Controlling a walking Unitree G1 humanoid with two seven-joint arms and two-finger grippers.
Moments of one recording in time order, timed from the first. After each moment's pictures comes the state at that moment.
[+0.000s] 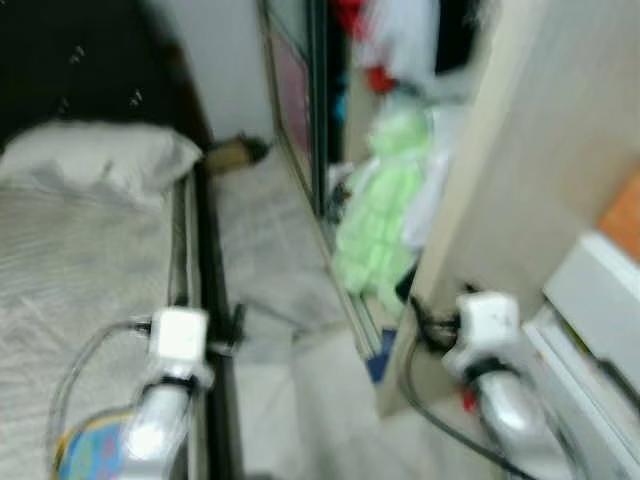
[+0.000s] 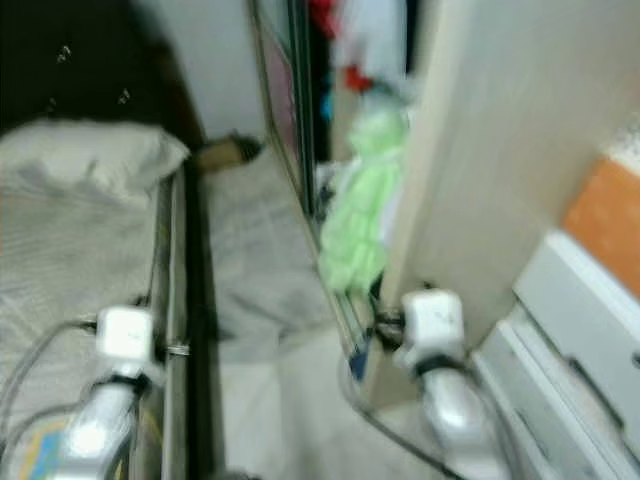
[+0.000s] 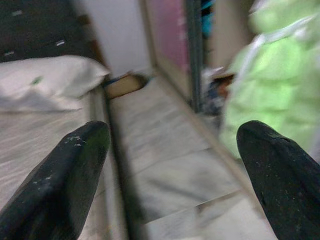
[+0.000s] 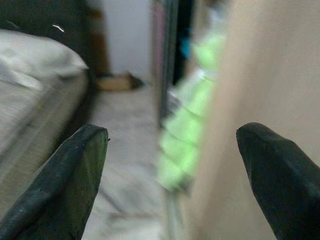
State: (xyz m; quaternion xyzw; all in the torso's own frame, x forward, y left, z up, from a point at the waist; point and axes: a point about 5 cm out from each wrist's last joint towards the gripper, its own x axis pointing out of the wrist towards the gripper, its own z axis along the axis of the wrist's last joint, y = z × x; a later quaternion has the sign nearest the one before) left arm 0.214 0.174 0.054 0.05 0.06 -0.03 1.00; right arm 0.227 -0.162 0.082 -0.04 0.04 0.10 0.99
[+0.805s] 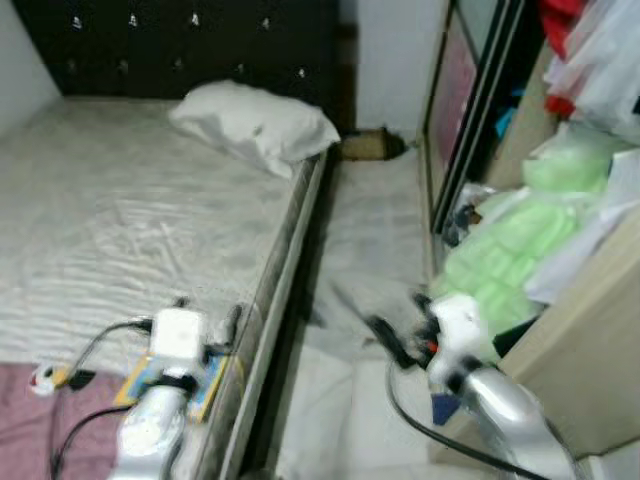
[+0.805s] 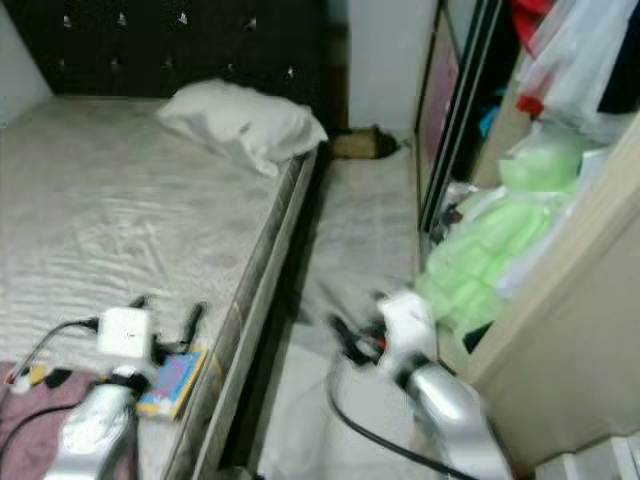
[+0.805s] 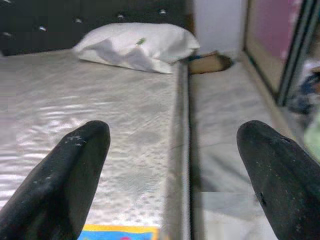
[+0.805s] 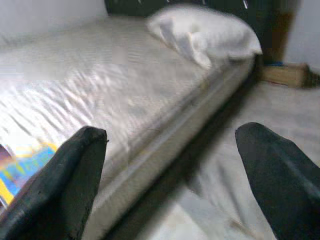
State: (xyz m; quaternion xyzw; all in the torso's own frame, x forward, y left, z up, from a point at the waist) left arm 0.215 0.172 0.054 0.05 0.07 -0.05 1.00; right arm 0.229 -0.151 0.075 0.00 0.10 0.25 0.96
